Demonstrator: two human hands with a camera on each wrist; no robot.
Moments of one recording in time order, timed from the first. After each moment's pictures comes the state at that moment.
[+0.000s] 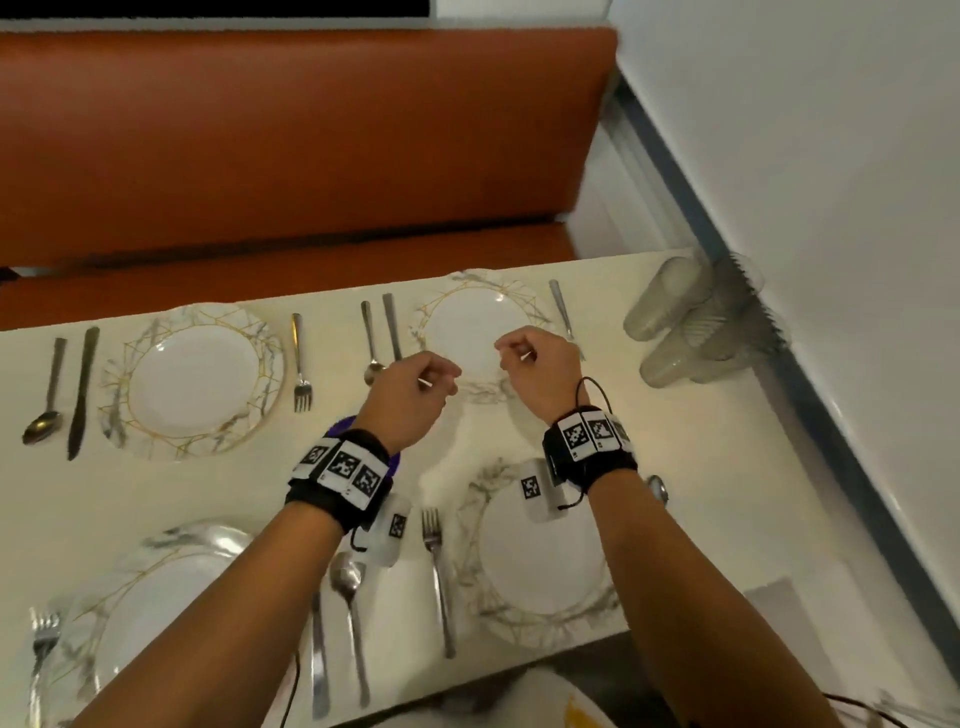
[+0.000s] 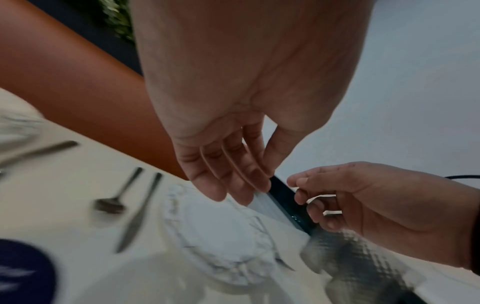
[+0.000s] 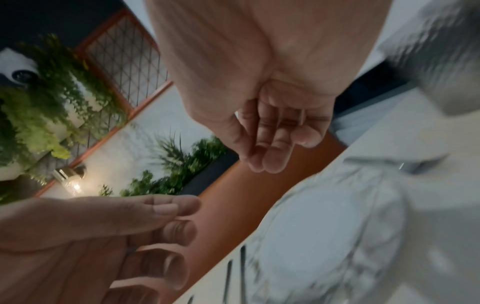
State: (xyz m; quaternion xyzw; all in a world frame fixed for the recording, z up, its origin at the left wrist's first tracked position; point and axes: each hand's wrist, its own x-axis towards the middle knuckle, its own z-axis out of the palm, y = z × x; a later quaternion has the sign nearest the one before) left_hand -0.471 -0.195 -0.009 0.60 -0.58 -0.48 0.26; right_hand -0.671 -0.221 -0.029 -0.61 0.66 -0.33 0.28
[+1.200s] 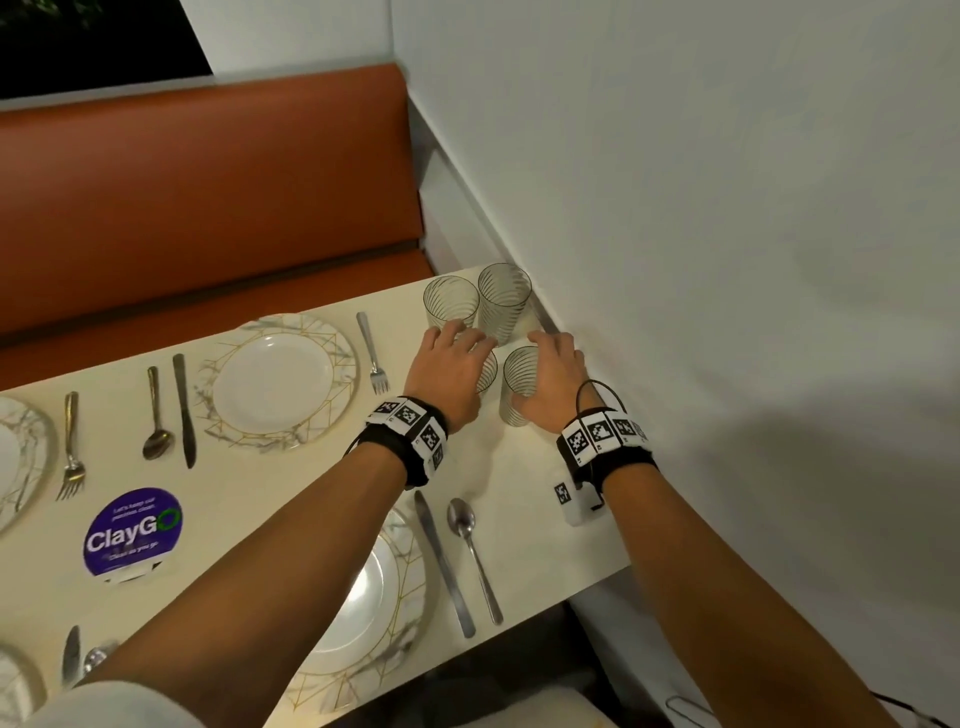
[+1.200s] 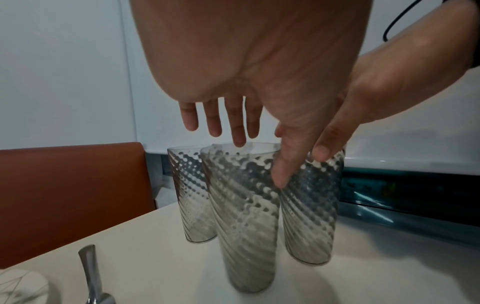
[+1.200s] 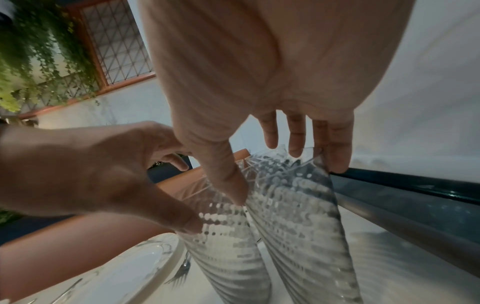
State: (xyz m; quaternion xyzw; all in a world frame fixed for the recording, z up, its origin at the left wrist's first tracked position) left_hand -0.832 -0.238 -0.009 0.44 -0.90 -0.04 0.03; right_hand -1.005 -0.190 -0.003 -0.59 0.77 -0.09 0.21
